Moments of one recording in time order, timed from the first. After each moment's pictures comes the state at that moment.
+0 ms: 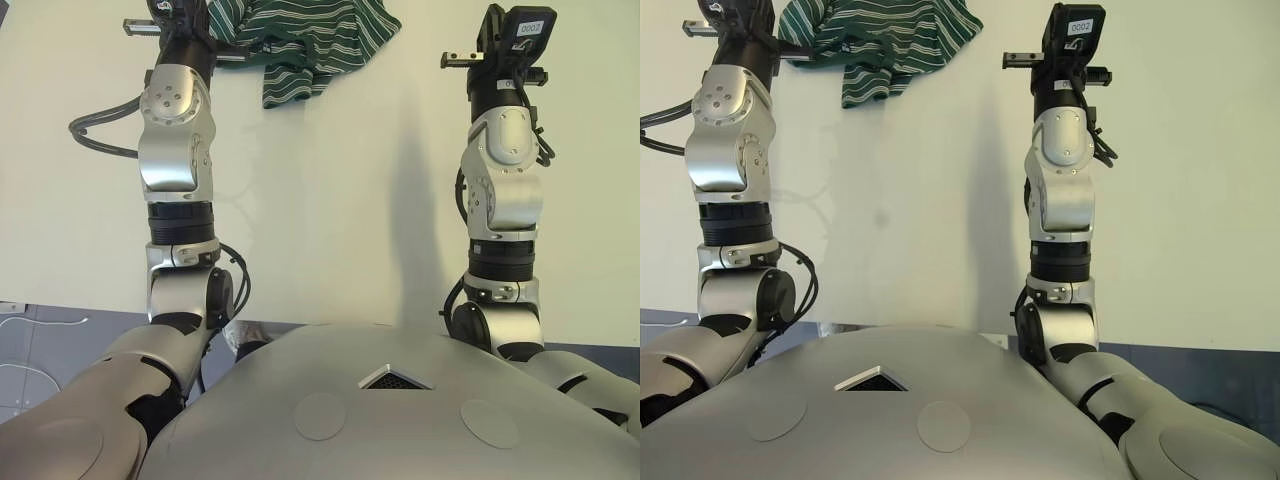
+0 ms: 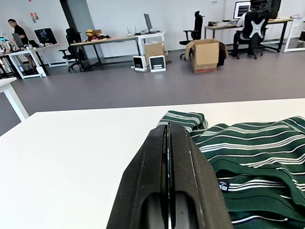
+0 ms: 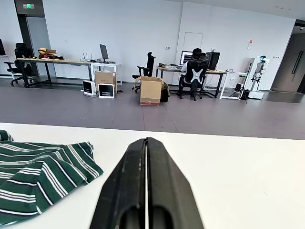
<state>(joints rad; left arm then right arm) -0.42 0.16 0.11 0.05 -0.04 0.43 0.00 -0.24 -0.05 -0.02 -0.08 -0.01 0.29 -0.09</state>
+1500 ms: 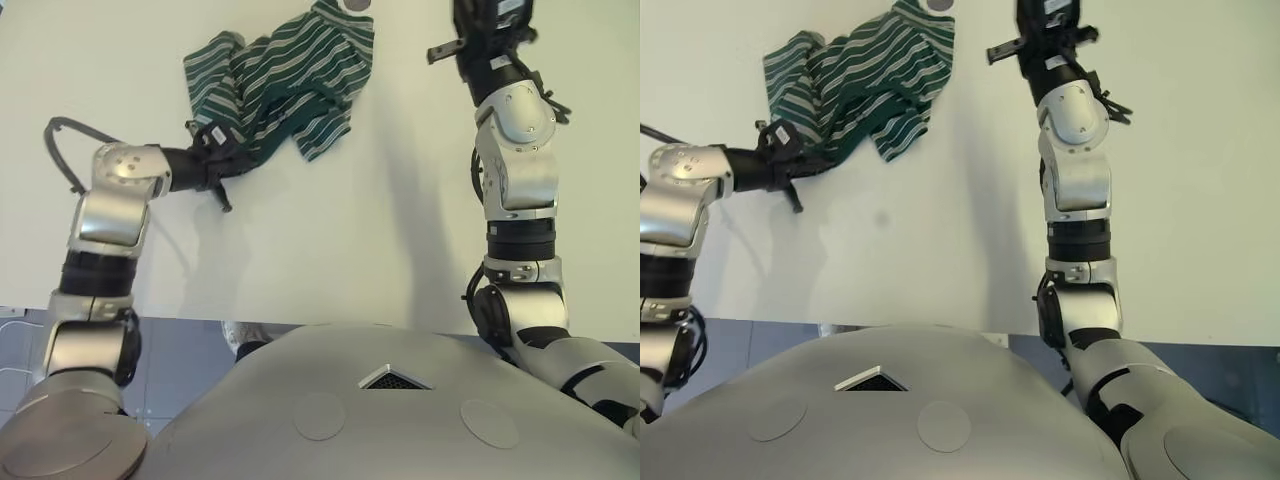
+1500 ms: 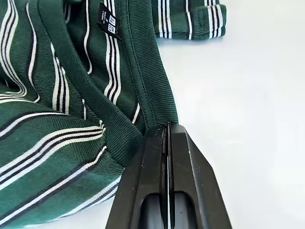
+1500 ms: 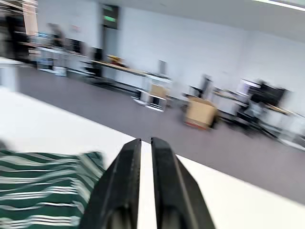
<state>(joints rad) -0.02 0.73 -0.12 -0.13 -0.05 0.50 -1.01 -0.34 -0.23 0.13 -0.02 0.04 0.15 0.38</state>
